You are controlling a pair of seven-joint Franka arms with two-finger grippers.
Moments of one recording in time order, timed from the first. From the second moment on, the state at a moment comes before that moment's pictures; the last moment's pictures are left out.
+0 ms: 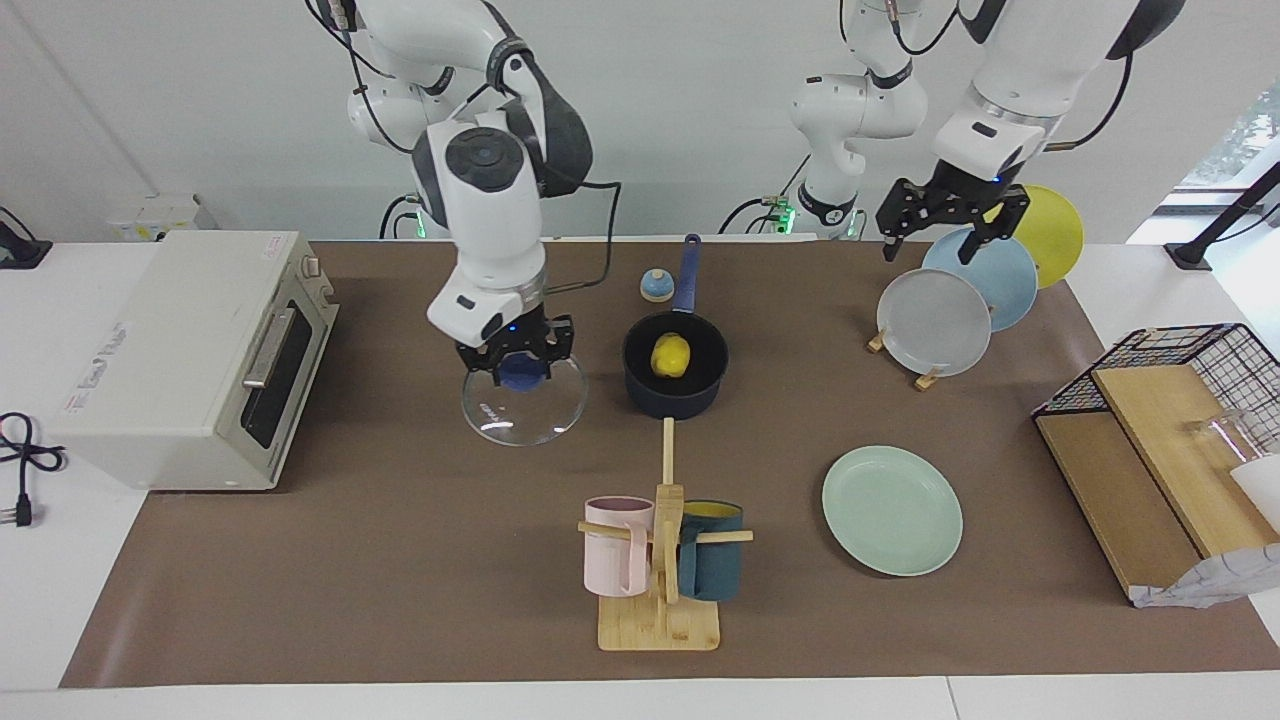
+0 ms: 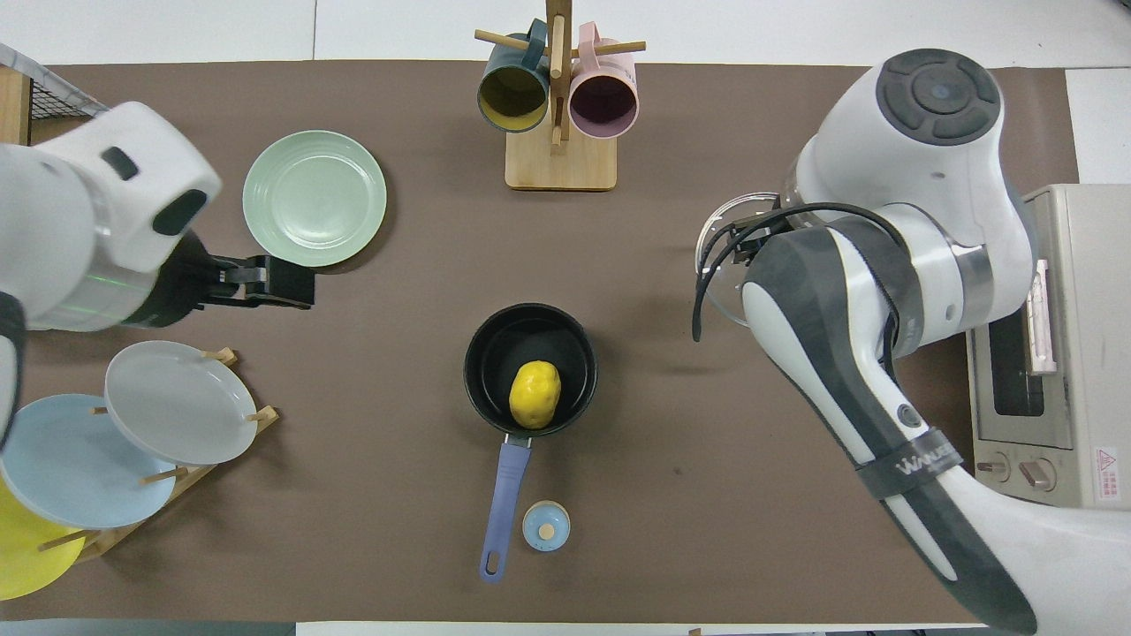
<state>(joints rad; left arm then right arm) -0.32 -0.05 -0.06 -1.62 -0.05 1.60 -0.30 0.25 0.26 -0.01 -1.65 -0.05 1.85 0.09</state>
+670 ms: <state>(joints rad) -0.65 0.11 -0.06 -1.97 -0.07 2.10 -0.56 0.11 0.12 0.00 -2.13 -0.04 2.25 -0.05</state>
